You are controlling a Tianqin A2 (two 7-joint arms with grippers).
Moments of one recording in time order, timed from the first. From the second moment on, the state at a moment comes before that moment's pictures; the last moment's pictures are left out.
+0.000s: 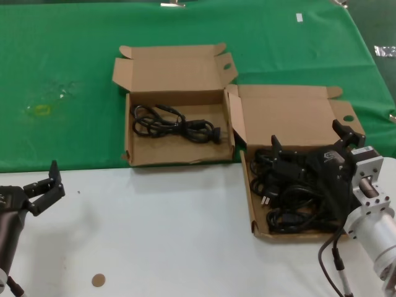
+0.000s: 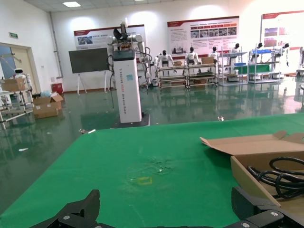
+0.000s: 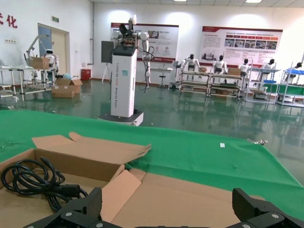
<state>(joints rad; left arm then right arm) 0.00 -0.30 1.60 -1.60 -1.80 0.00 0.00 0.04 0.30 -1.62 1.57 1.78 -0.03 0.00</state>
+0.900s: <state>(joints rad) 0.00 -0.30 1.60 -1.60 -1.80 0.00 0.00 0.04 0.30 -1.62 1.57 1.78 -0.03 0.00</state>
